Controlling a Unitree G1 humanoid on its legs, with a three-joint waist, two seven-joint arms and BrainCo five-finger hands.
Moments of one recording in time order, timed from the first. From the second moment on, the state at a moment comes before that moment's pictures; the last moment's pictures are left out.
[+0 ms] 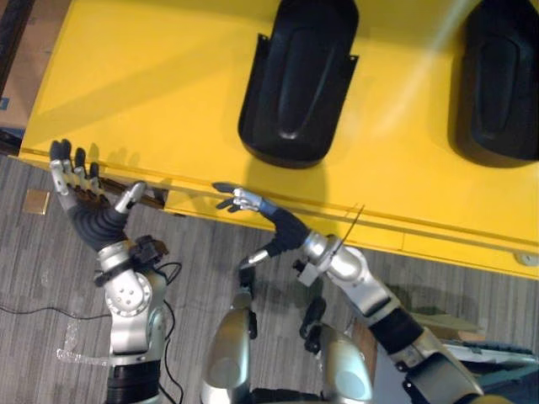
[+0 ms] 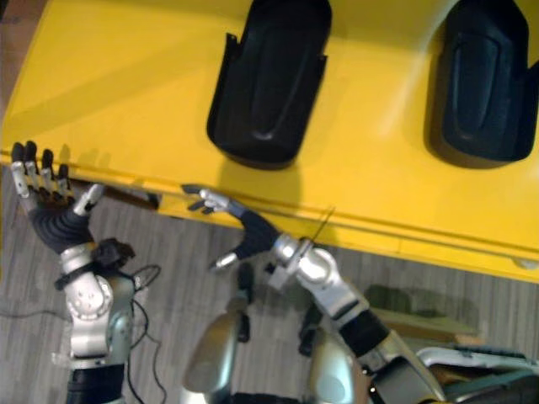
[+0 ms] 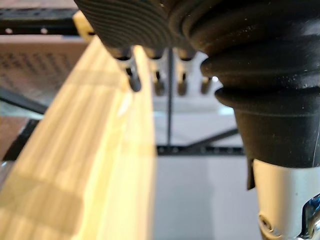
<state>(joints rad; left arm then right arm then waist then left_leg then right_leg) -0.09 0.19 0.14 -0.24 -0.24 -0.32 0.45 -0.49 -0.25 0.50 0.13 0.01 -0.44 0.26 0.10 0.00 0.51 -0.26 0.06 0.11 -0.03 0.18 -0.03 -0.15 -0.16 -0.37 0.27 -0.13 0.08</state>
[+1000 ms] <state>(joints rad) -0.09 0.15 0.11 -0.23 -0.28 -0.30 0.38 -0.69 -0.33 0.02 -0.23 0.13 -0.53 0.06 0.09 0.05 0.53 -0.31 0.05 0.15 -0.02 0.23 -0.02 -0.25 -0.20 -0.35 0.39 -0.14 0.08</state>
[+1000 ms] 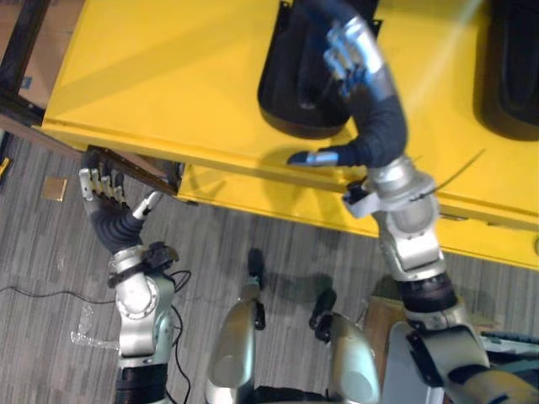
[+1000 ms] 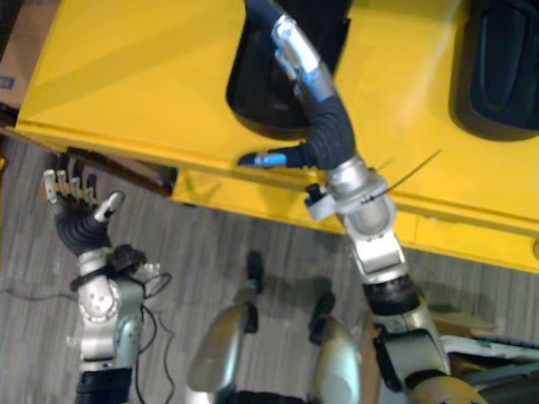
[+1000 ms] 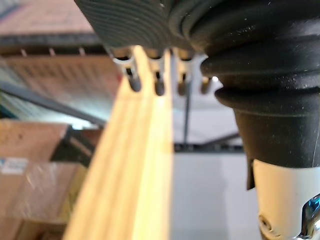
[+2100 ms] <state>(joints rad) -0.08 0.15 0.11 -0.19 -0.35 -0.29 0.34 -0.63 -0.45 0.13 -0.14 0.42 -0.24 0.47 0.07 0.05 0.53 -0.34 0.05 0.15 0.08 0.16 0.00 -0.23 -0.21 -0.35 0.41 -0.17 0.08</state>
